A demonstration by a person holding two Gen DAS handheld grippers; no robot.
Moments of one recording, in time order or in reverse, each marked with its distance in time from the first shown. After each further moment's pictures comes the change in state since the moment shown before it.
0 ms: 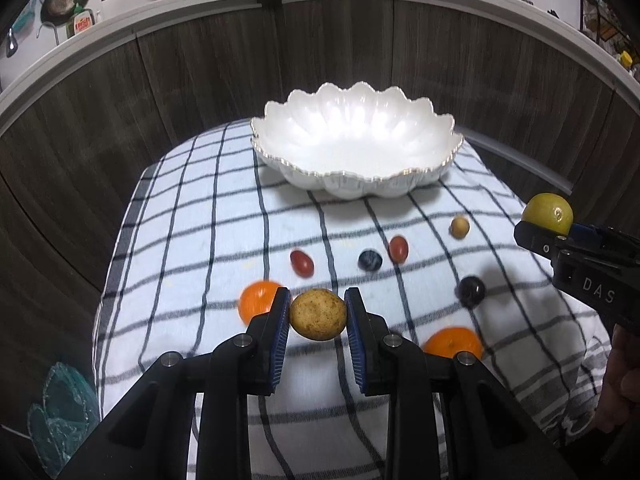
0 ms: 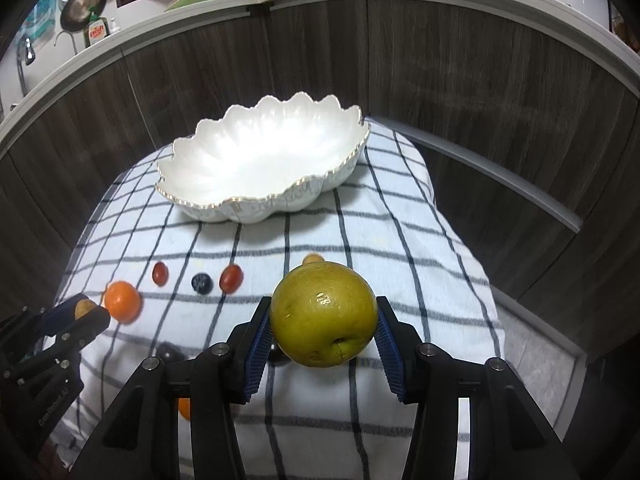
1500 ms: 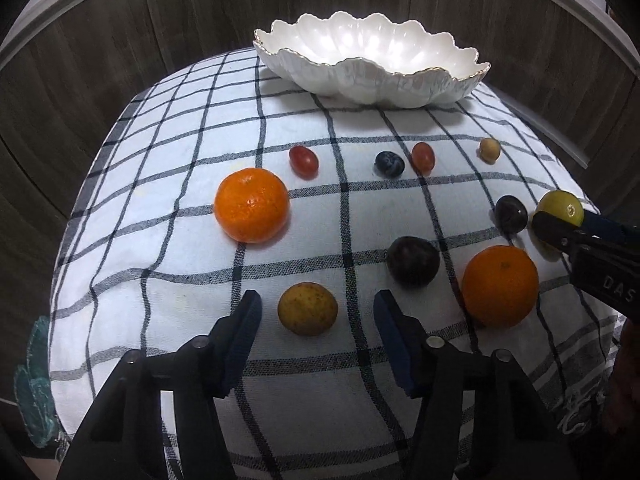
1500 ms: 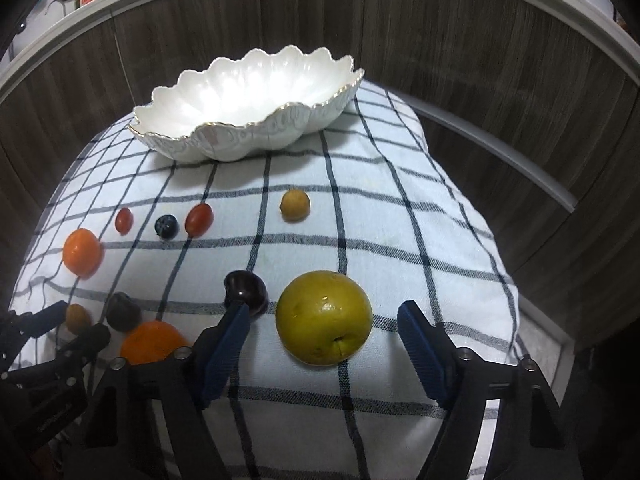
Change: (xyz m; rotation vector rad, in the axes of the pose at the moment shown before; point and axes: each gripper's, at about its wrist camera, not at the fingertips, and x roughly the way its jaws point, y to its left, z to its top) left arm 0.046 0.004 -0.056 -0.060 0.158 -0.014; right arm 0.032 0.002 -0.040 -0.026 0.093 -0.069
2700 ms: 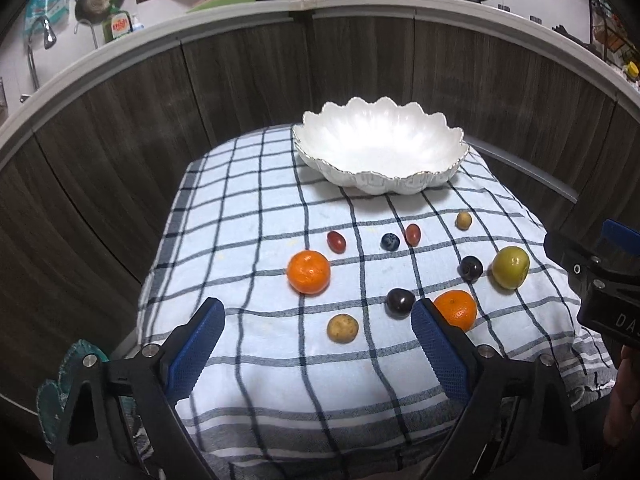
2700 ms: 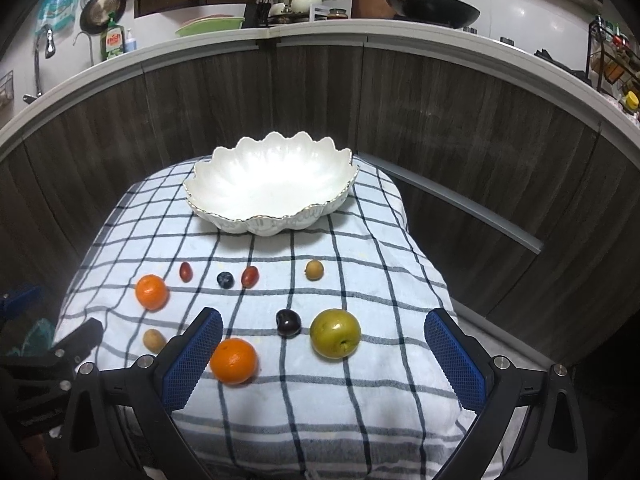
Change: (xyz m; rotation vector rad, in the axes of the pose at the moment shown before) left arm -0.105 0.013 0.010 0.006 -0.183 0.082; right arm -0.115 0.014 0.010 -0.010 -0.193 -0.019
